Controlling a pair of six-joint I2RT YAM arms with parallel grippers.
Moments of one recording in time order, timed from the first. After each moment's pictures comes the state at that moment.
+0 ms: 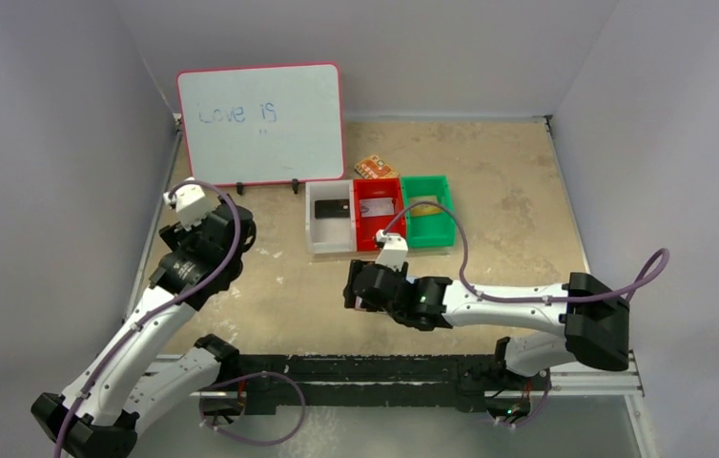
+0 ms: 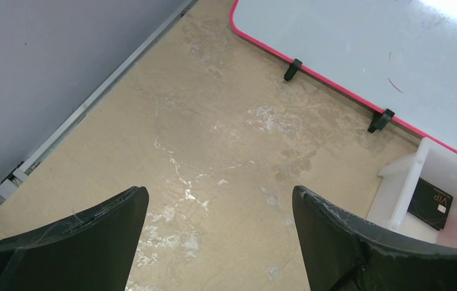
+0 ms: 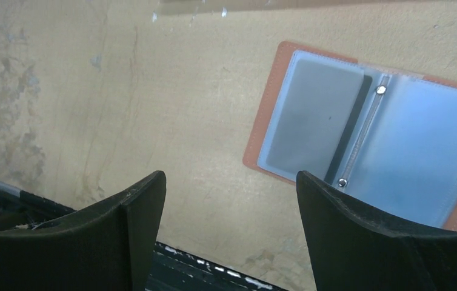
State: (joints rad) left arm -0.50 0.83 0.90 -0.82 -0.95 -0.74; right arm 1.22 1.36 0.79 -0.29 0.51 1.05
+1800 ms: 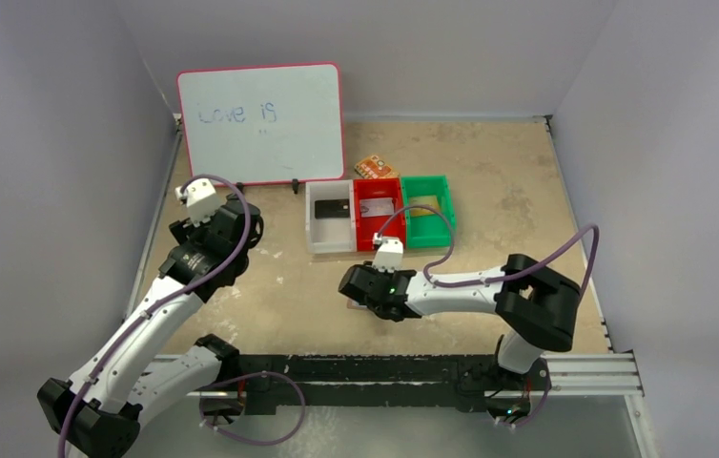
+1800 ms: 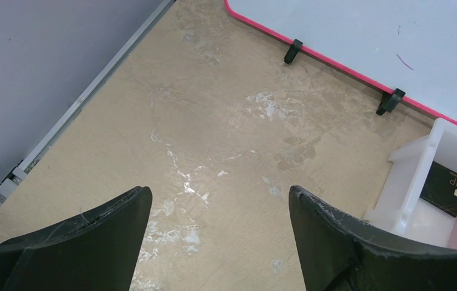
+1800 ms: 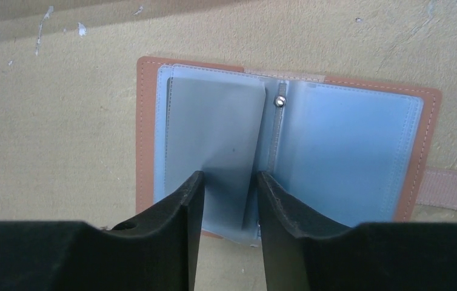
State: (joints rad) left arm -0.50 0.89 0.90 -0.81 -0.91 -0.72; right arm 1.18 1.66 0.89 -0.41 0.64 1.15
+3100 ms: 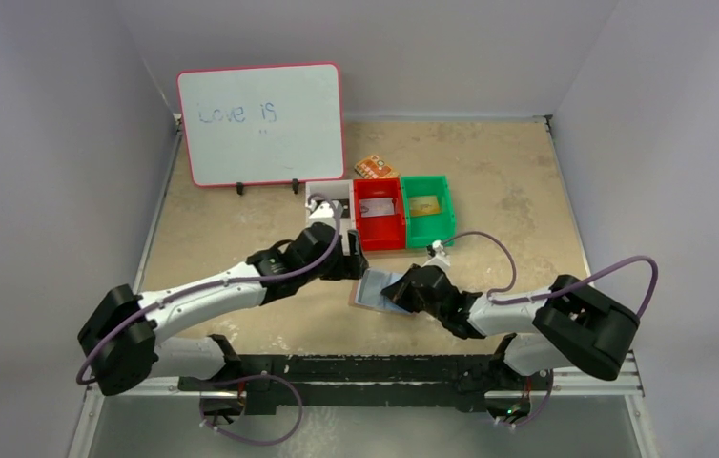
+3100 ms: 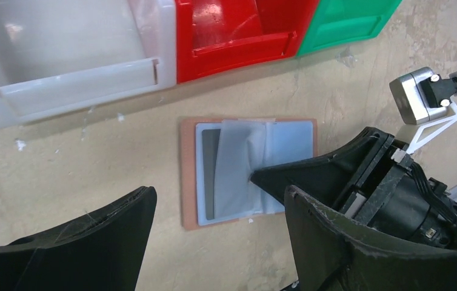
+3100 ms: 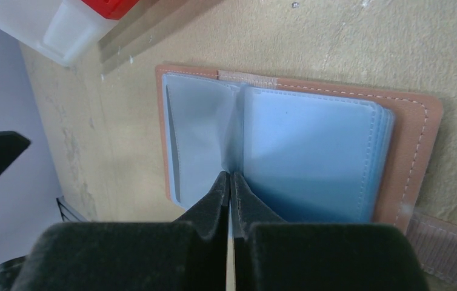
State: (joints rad) left arm -0.88 1.22 0.75 -0.22 -0.21 -0.76; right arm 0.92 1.36 0.28 0.42 0.23 1.23
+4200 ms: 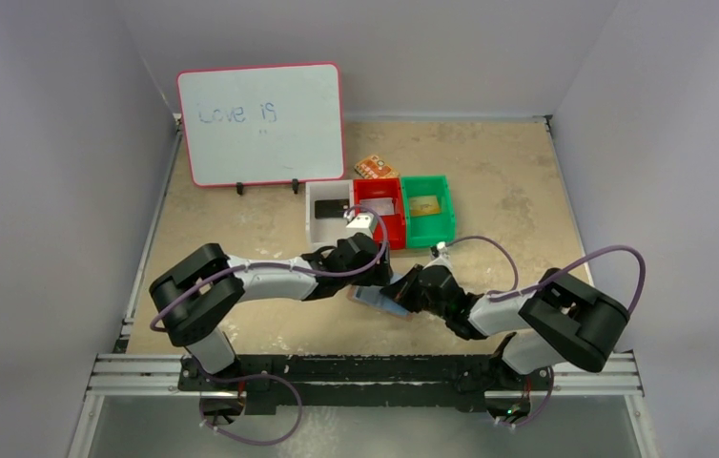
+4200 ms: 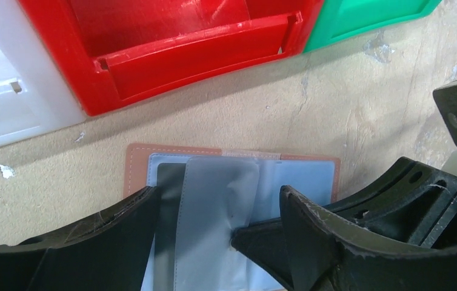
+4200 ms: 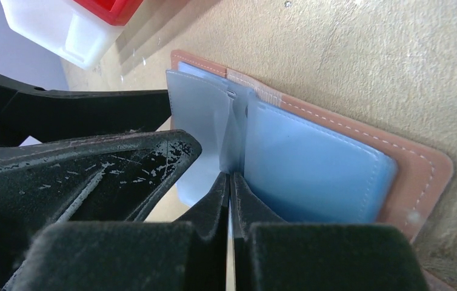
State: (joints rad) left arm -0.98 1.65 0.81 0.09 -0.23 -0.78; right arm 0.85 1.43 0.21 0.62 0.12 1.29
